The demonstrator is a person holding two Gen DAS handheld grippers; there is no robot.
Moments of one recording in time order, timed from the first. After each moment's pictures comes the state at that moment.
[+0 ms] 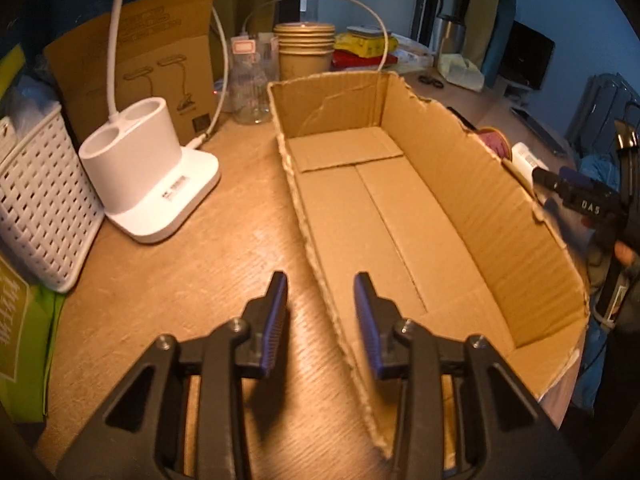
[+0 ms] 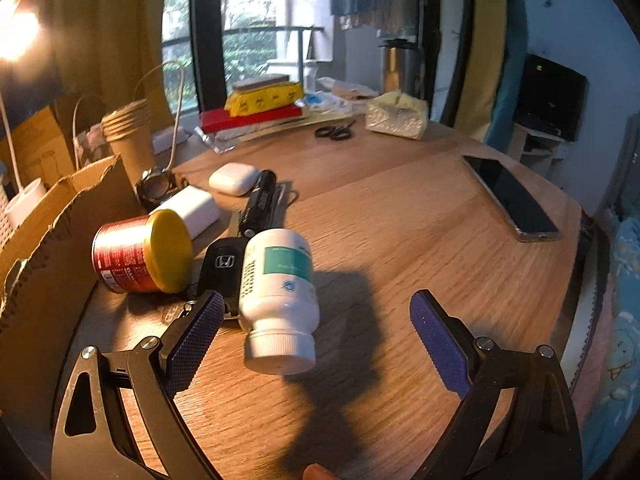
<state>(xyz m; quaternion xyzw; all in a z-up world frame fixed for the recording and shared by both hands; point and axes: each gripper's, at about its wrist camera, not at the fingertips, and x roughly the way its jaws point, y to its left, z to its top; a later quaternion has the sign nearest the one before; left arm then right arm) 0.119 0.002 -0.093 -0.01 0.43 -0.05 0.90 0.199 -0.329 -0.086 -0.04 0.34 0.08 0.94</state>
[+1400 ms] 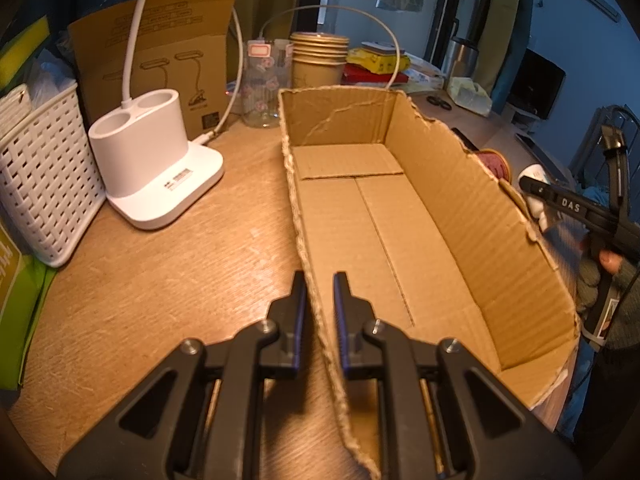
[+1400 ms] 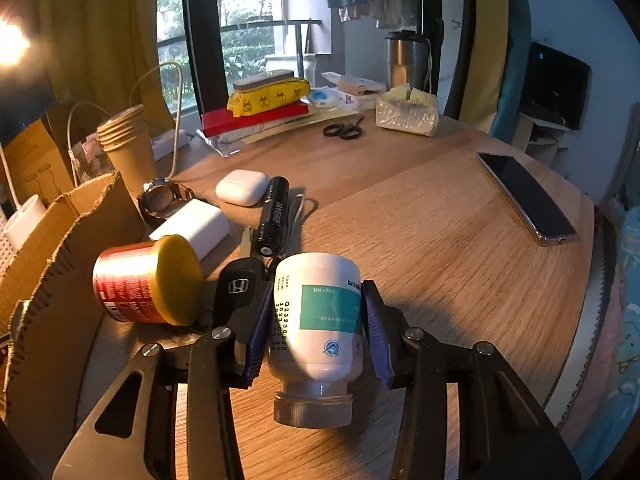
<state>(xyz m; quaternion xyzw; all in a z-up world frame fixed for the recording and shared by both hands) 0.116 0.000 -0.099 -0.06 0.40 -0.03 0.91 0.216 -0.317 -0.081 -0.02 0.35 0.08 0.93</state>
